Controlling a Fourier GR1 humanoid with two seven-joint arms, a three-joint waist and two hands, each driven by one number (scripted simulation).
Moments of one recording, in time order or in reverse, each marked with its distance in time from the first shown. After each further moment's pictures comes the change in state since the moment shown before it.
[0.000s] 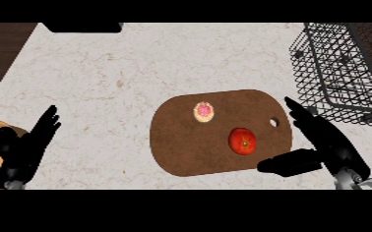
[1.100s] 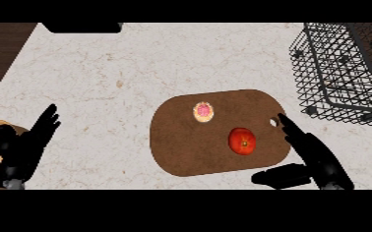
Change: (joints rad) left arm 0.005 -0.105 0.145 -0.036 -0.147 -0.108 0.072; right arm 0.156 0.193 -0.070 0.042 0.116 0.120 -0.109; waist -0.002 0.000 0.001
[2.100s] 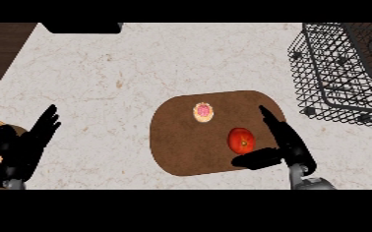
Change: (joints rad) left arm -0.008 -0.074 0.103 0.011 -0.099 -0.093 0.005; right arm -0.098 0.180 -0.040 0.233 0.134 0.032 -0.122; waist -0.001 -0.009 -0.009
